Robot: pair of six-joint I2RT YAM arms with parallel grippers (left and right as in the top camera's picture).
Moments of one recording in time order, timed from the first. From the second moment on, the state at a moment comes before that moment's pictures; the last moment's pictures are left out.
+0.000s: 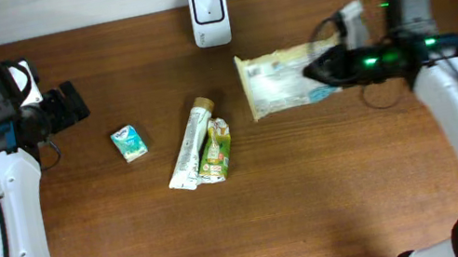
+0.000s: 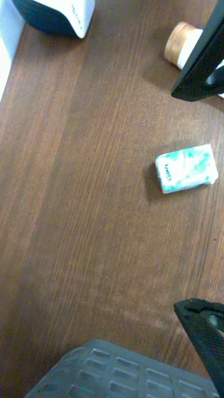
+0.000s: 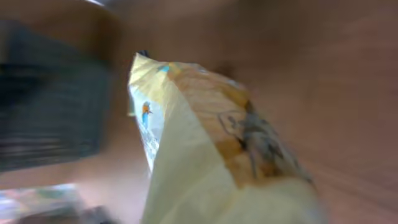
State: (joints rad) left arm 0.22 1.59 1.44 -0.75 0.08 -0.10; right arm 0.01 1.60 1.35 -0.73 -0.70 0.16
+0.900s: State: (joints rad) left arm 0.22 1.60 1.44 -0.75 0.08 -0.10; right arm 0.49 2.16 1.38 0.78 0.57 -1.09
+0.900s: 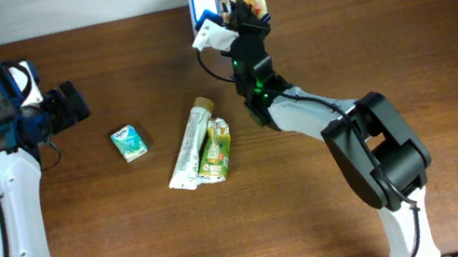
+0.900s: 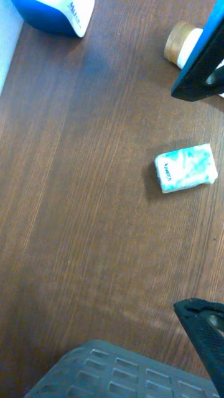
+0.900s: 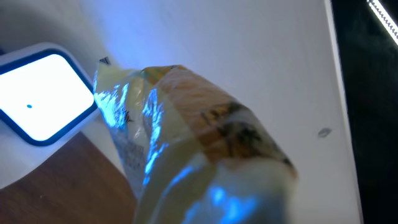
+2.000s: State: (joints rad) left arm 0.22 1.60 1.44 -0.75 0.08 -0.10; right arm 0.50 2.34 1.67 0.65 0.55 -1.26
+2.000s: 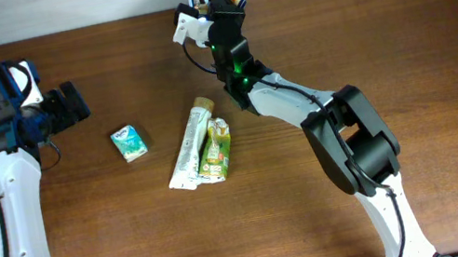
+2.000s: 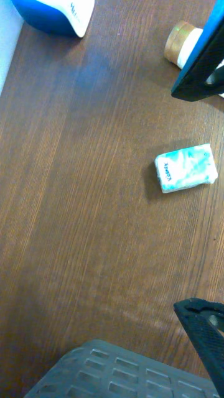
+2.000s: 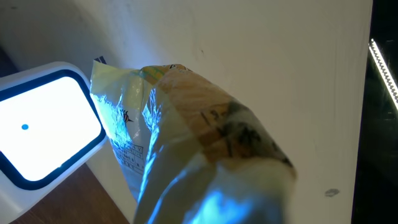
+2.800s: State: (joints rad) left arm 0.22 1.60 1.44 -0.75 0.08 -0.10; right arm -0.36 1.55 1.63 -1.10 -0.35 0.08
